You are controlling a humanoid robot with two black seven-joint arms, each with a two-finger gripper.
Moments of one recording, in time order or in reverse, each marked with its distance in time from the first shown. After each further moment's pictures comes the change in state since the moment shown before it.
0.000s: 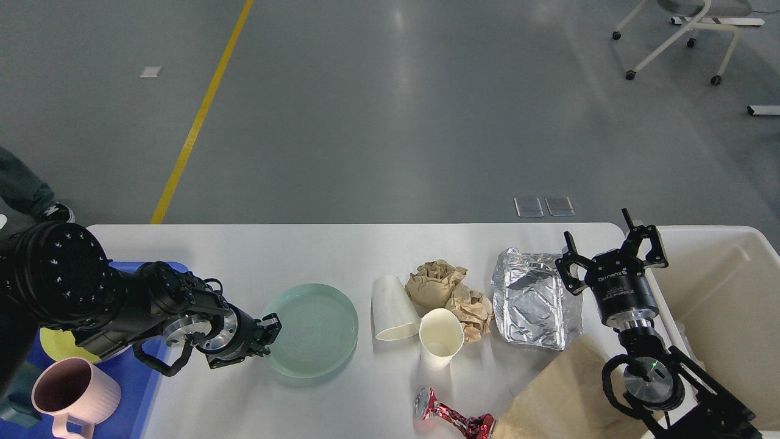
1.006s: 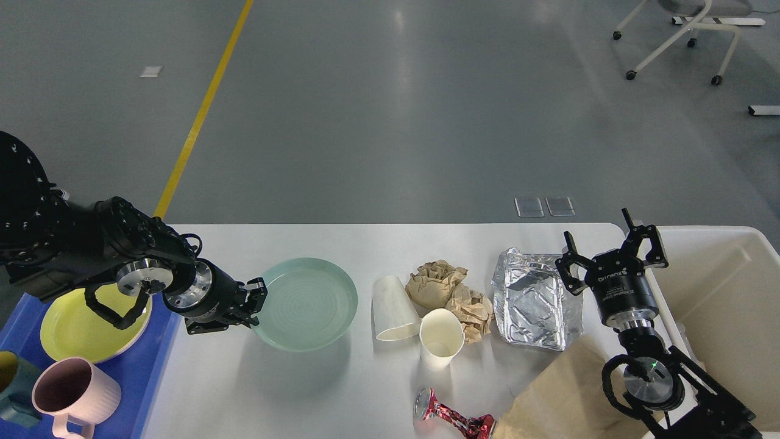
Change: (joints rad) left arm -0.358 0.081 0.144 -0.280 -0.001 -0.126 -0.096; right arm 0.000 0.000 0.000 0.000 0.000 0.000 0.000
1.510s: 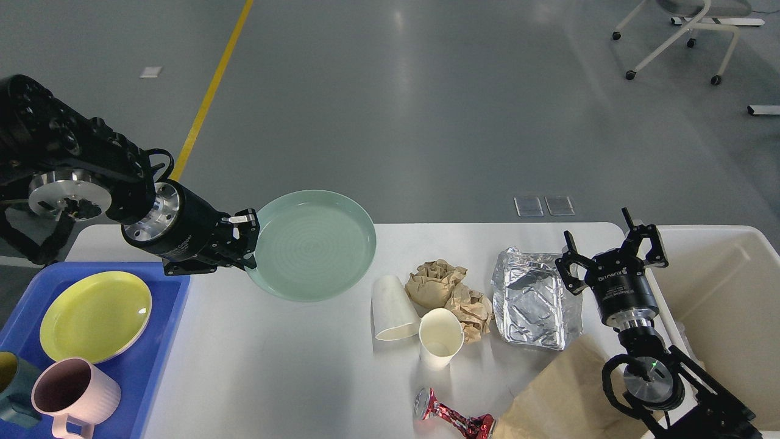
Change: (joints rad) left arm -0.539 0.002 0.172 -0.365 -0.036 -0.105 -0.129; right arm 0.001 0.000 0.000 0.000 0.000 0.000 0.000
